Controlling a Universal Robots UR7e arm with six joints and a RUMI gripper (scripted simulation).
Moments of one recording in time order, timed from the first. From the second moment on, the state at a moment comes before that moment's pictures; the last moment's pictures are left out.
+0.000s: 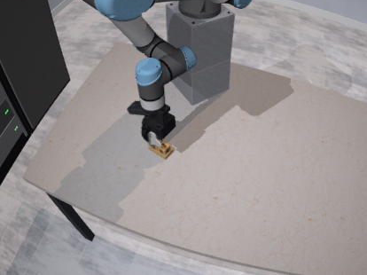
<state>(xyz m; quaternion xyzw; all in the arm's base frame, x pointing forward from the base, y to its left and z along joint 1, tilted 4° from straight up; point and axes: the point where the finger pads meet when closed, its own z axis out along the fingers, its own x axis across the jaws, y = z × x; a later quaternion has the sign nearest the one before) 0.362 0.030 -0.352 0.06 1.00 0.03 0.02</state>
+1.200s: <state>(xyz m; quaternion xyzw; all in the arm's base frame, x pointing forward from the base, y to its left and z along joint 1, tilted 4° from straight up) 0.362 0.030 -0.352 0.06 1.00 0.03 0.02</state>
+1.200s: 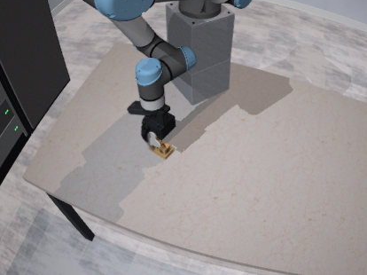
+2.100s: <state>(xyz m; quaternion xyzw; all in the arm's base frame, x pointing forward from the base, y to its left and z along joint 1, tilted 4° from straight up) 0.359 0.025 -0.288 0.06 1.00 0.03 0.02</state>
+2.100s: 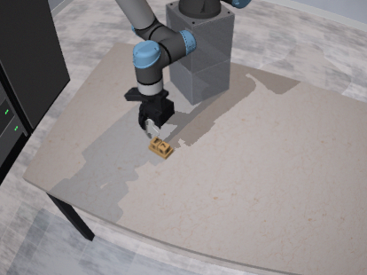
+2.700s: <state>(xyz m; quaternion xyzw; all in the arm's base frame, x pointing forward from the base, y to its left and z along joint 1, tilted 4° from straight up) 0.359 0.024 -0.263 0.06 1.00 0.03 0.02</state>
